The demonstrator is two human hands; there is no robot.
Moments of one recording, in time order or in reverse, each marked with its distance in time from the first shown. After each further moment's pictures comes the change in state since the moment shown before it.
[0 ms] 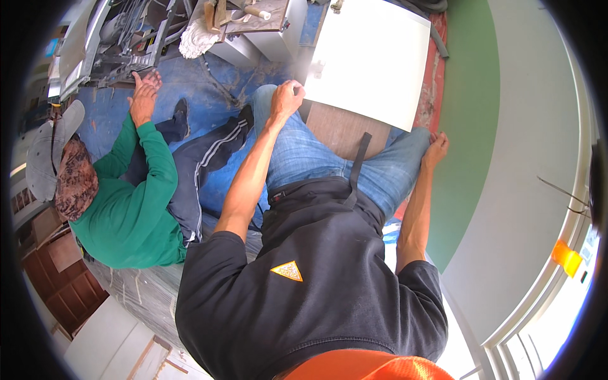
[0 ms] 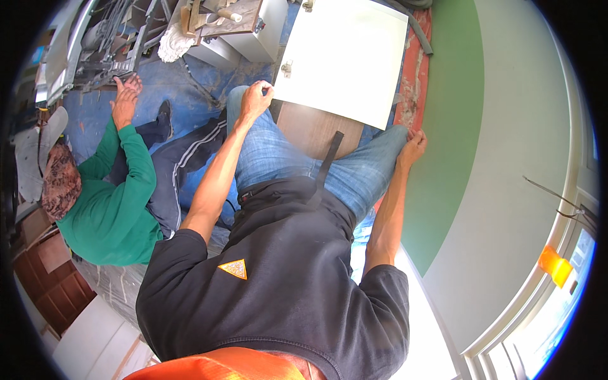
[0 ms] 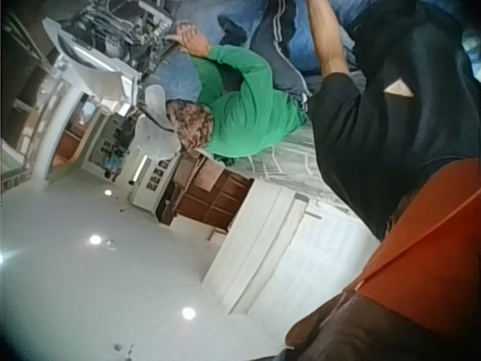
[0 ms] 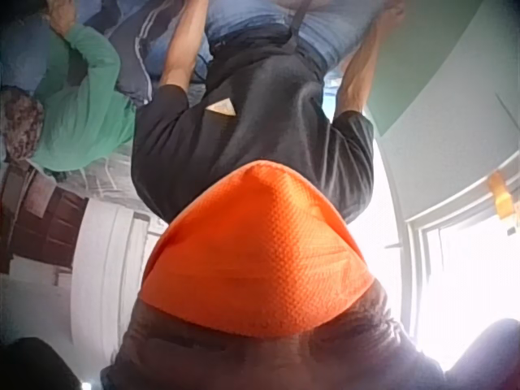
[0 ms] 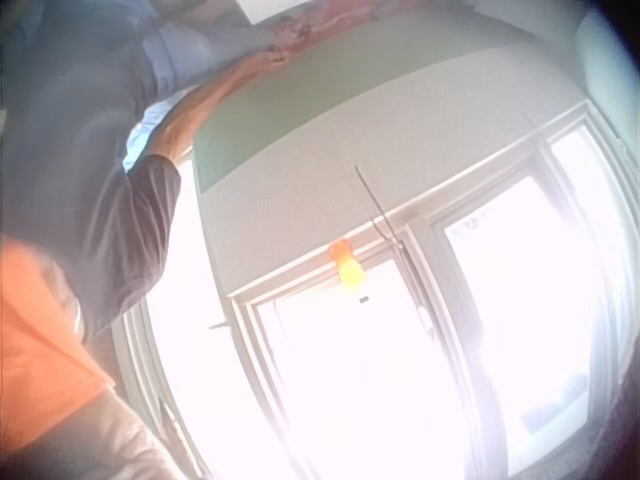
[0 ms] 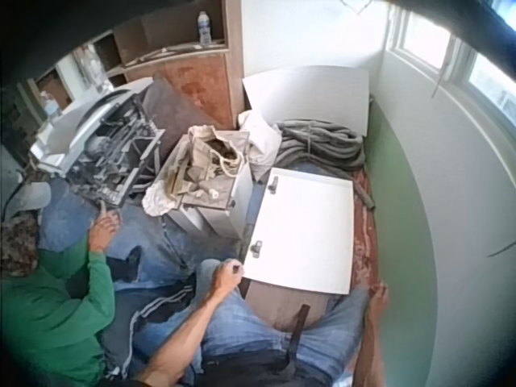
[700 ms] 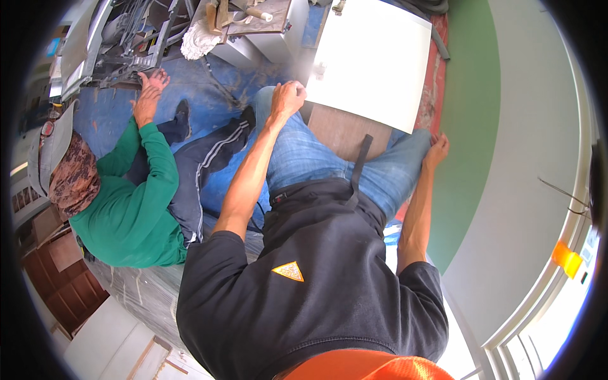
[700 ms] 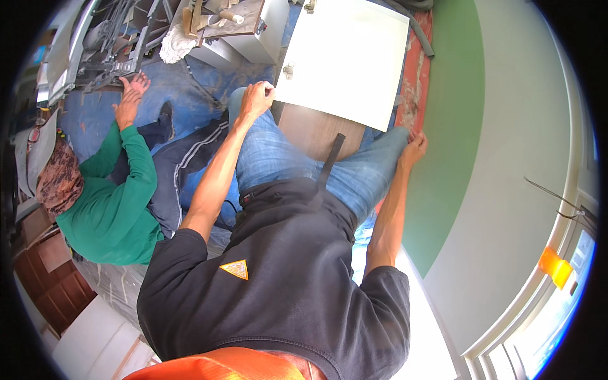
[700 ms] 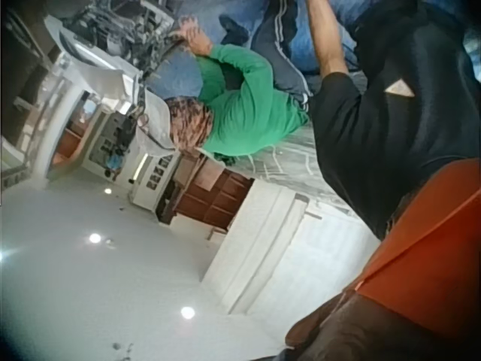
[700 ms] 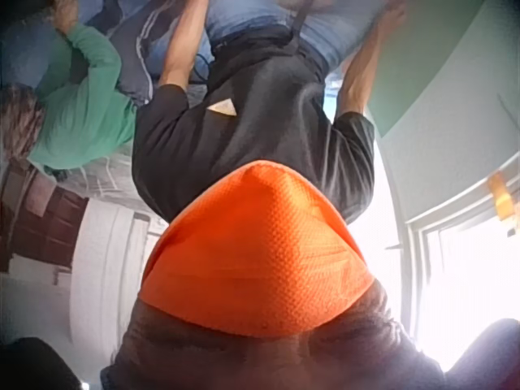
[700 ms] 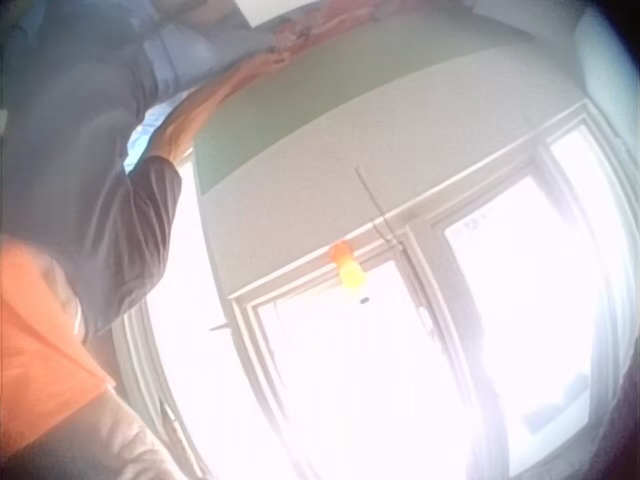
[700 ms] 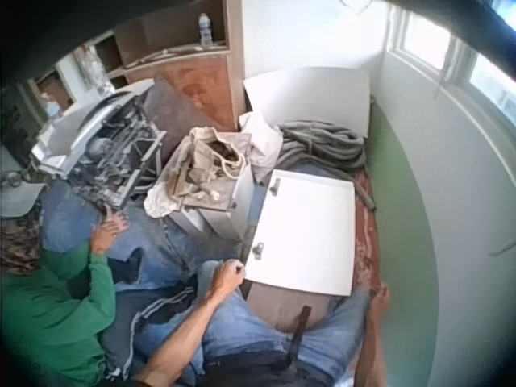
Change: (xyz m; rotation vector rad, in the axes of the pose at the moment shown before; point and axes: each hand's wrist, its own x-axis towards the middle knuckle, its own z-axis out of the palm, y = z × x) left_hand 0.007 0.013 -0.013 0.158 -0.124 -0.003; right_hand 0.006 0.008 0.001 0.049 0.010 0.036
